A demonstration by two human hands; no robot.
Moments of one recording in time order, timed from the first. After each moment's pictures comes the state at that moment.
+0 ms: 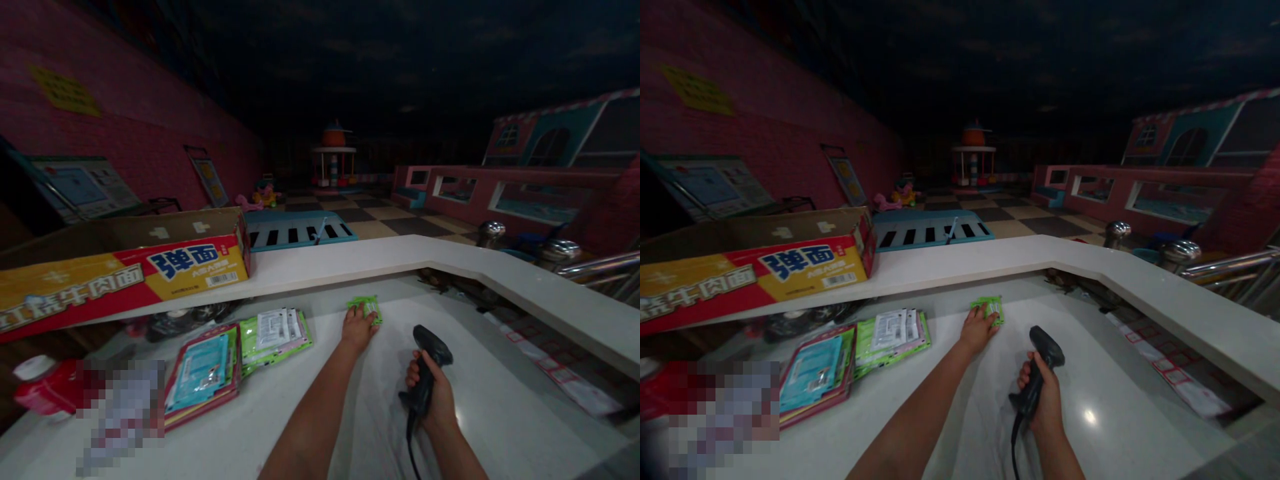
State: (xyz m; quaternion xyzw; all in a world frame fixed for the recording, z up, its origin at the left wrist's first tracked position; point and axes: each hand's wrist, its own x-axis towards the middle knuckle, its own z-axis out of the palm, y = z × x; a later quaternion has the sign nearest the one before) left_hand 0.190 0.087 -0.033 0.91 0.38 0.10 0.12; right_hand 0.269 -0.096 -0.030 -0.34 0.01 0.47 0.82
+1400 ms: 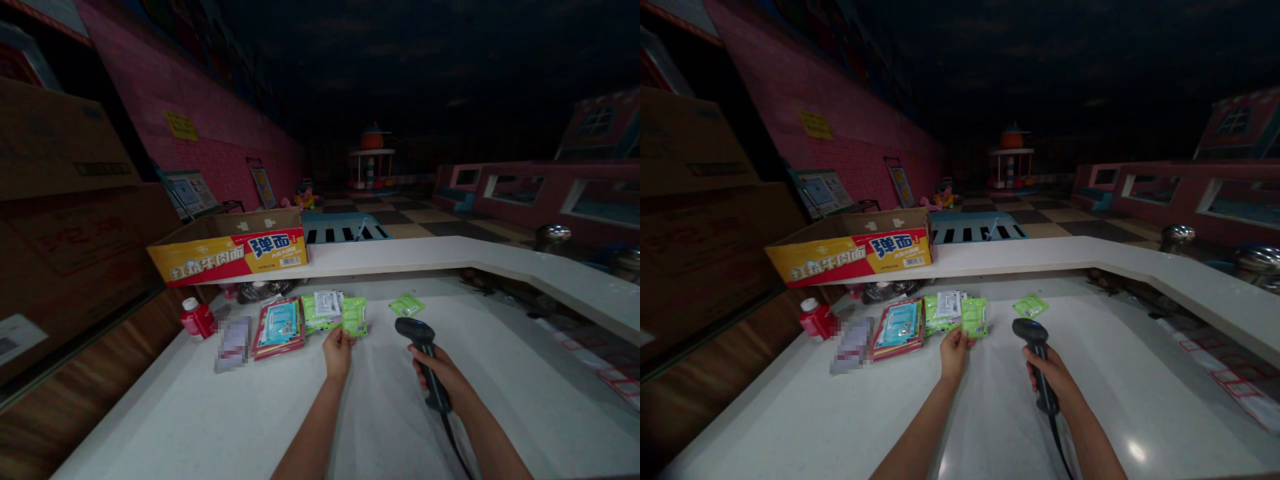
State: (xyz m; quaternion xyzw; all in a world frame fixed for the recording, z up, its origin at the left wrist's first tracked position) left_hand 0.015 0.009 -0.055 0.53 0.47 0.54 0.46; right_hand 0.218 -0.114 -0.009 -0.53 -0.28 0.51 0.62
